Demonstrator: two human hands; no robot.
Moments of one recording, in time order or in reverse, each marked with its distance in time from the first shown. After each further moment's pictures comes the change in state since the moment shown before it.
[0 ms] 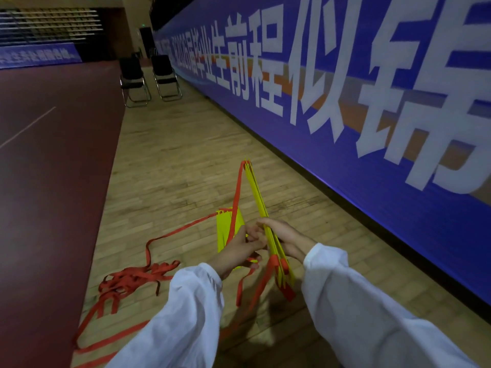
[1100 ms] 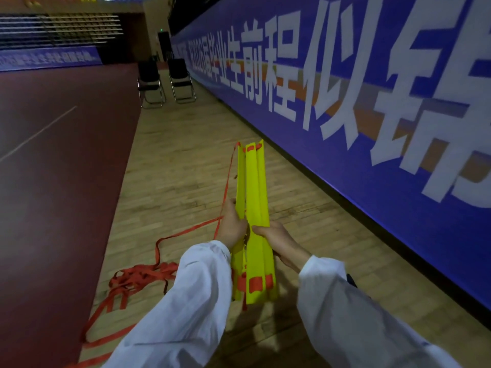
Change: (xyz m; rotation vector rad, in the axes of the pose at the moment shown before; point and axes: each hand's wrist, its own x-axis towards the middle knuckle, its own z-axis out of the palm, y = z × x) left_hand 0.034 0.023 -0.040 0.169 0.459 0.185; right_hand 0.000 0.008 0.037 -0.361 0.120 -0.226
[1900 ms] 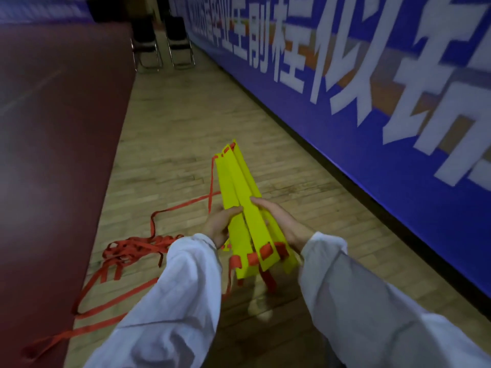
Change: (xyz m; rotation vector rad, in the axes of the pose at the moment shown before) left_hand 0.018 -0.084 0.000 -0.574 -0.132 -0.431; right_hand 0.042 0.031 -0.005 0.377 -0.344 0.265
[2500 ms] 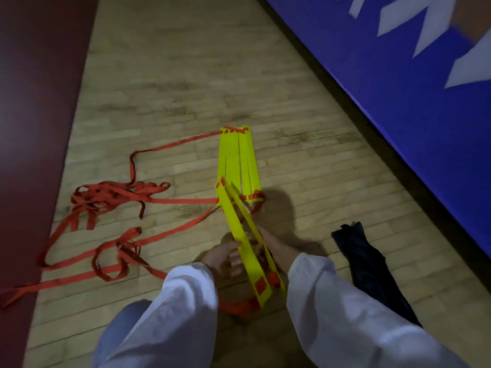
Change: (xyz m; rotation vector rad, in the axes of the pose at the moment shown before) left_hand 0.103 -0.216 -0.055 -0.099 0.087 -0.600; right_hand 0.152 0.186 -0.104 -0.175 0.394 0.484
